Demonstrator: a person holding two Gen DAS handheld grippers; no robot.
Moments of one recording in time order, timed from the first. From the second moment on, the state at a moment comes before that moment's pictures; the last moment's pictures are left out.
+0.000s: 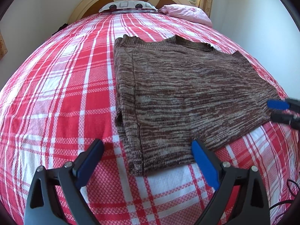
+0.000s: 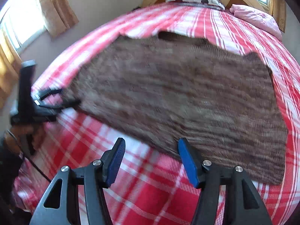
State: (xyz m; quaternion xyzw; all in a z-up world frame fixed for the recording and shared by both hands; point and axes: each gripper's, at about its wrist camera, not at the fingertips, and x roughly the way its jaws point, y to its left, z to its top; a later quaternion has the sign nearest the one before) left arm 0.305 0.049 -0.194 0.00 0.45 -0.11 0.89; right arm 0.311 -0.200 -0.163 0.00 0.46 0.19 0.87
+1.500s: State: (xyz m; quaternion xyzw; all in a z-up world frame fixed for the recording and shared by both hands) left arm 0.312 0.190 -0.165 -0.13 0.41 -0.08 0.90; right arm 0.283 0.022 -0.194 -0.34 0.30 0.24 0.86
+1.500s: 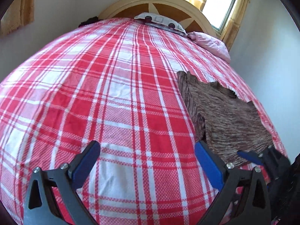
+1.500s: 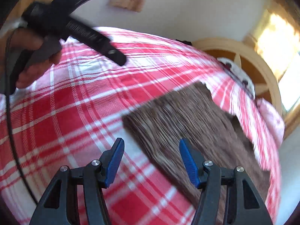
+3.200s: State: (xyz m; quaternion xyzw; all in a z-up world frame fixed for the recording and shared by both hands) left arm 0.472 0.090 -0.137 -0.20 0.41 -0.25 0.85; right arm 0.302 -0.043 -0.152 -0.16 0.30 0.23 0.91
